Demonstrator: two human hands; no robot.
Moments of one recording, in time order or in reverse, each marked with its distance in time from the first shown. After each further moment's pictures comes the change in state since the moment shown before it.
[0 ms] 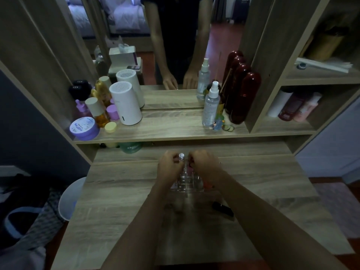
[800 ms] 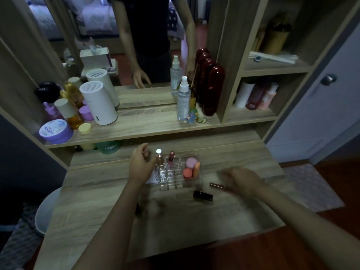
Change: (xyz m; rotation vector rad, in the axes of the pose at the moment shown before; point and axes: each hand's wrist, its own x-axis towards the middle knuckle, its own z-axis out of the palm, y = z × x) left_hand -0.013 -0.014 -0.017 -0.066 0.018 0.036; right_hand -0.127 0.136 -0.015 -0.051 -0.193 0.109
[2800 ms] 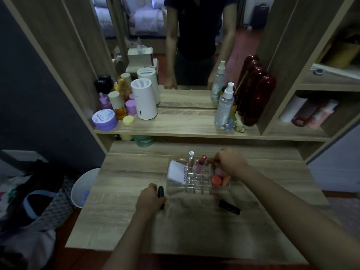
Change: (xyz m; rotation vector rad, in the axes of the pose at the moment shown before) left_hand -0.063 -0.086 -0.024 0.362 -0.187 -0.466; right_hand 0.103 -0.105 -0.032 -0.181 0.082 -0.120
